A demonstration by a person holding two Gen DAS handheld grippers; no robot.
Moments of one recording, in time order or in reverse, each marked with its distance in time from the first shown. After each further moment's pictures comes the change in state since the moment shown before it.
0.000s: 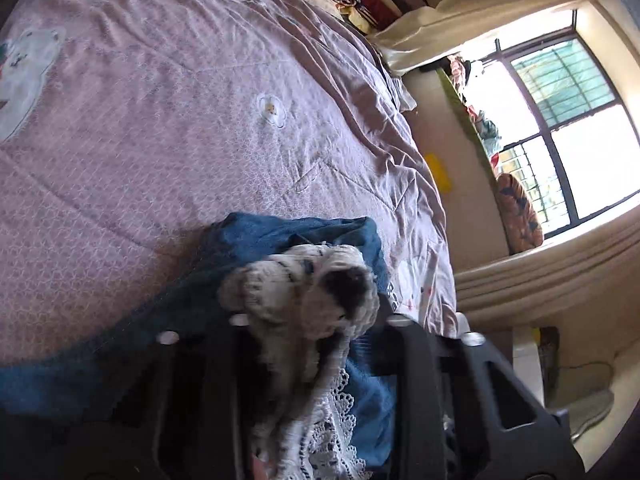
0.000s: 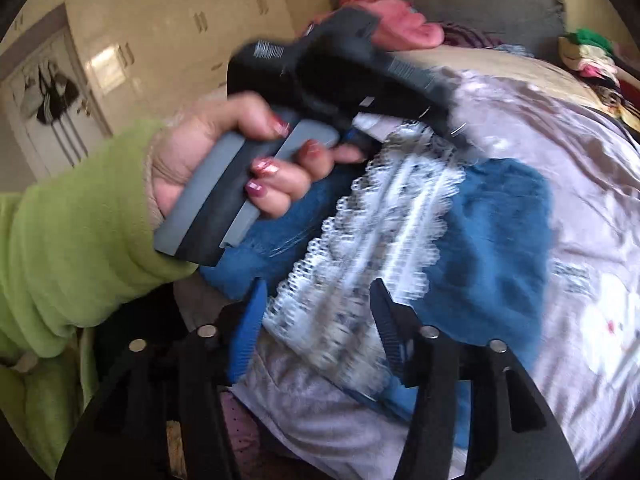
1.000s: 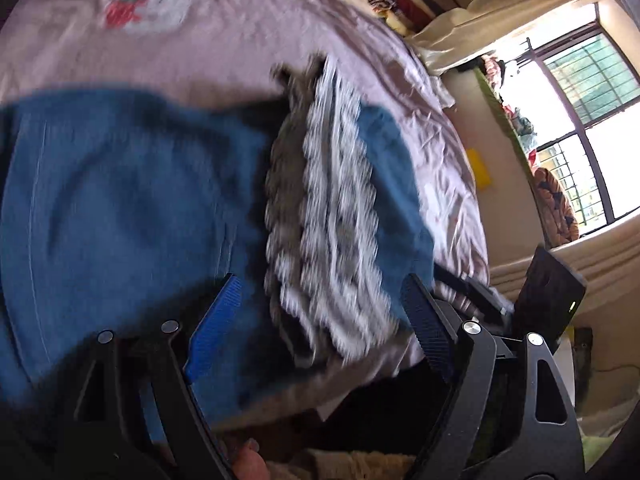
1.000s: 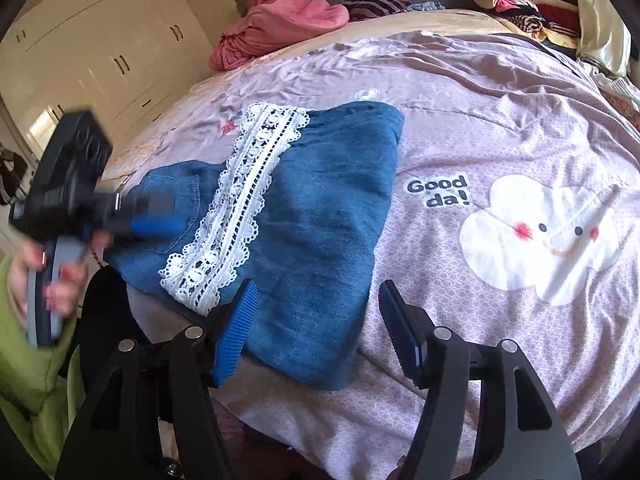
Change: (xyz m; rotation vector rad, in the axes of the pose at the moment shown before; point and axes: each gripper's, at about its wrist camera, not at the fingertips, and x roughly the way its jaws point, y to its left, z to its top) left arm -0.064 0.003 -0.128 -0.055 -0.032 0.183; right arm -0.028 -0.073 -0.039 0.246 0.030 -0.105
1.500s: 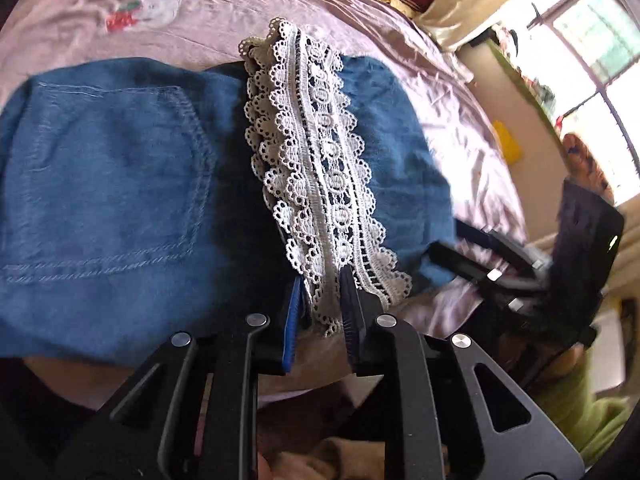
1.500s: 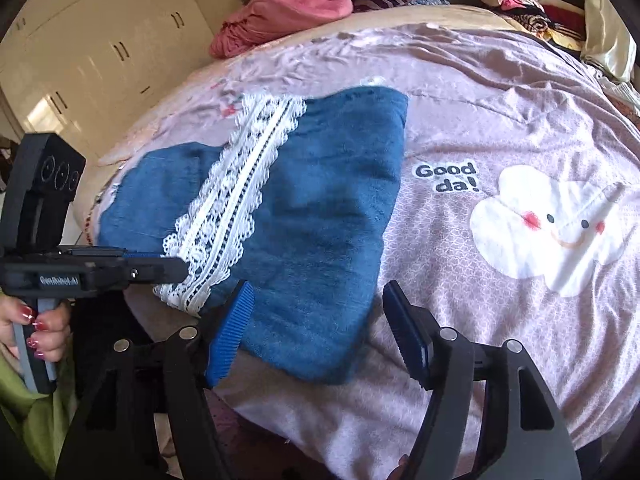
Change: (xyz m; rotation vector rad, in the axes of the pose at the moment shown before) left arm 0.009 -0.027 -0.043 0.122 -0.009 0.191; right arm 0.005 0.006 -0.006 -0.030 0.038 -0.025
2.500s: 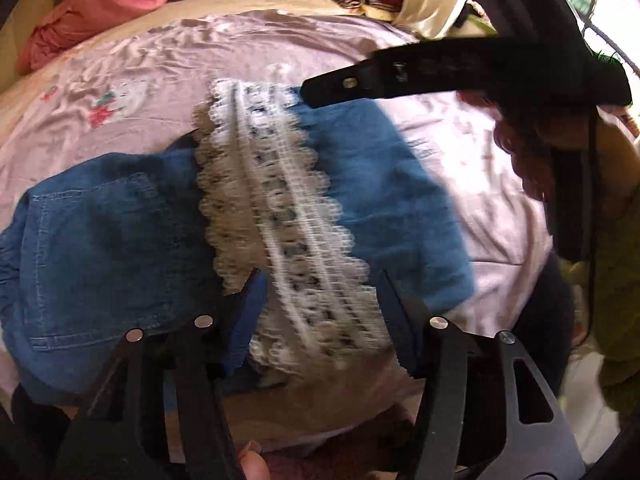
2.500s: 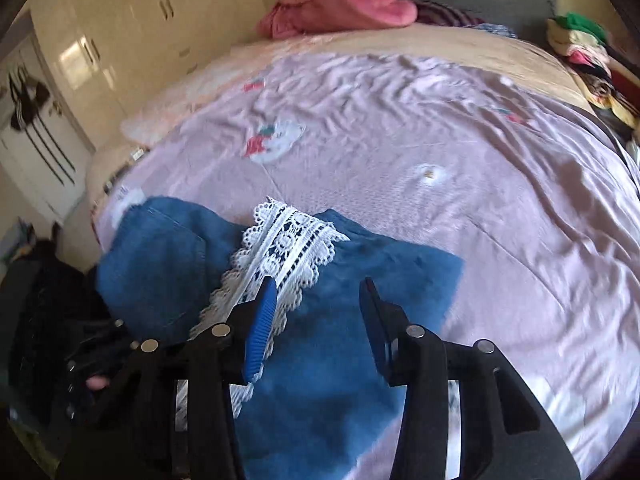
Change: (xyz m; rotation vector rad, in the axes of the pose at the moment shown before) left arm 0.016 -0.047 0.008 0.224 -0.114 0.197; right arm 0.057 0.025 0.132 -0.238 0.095 0.033
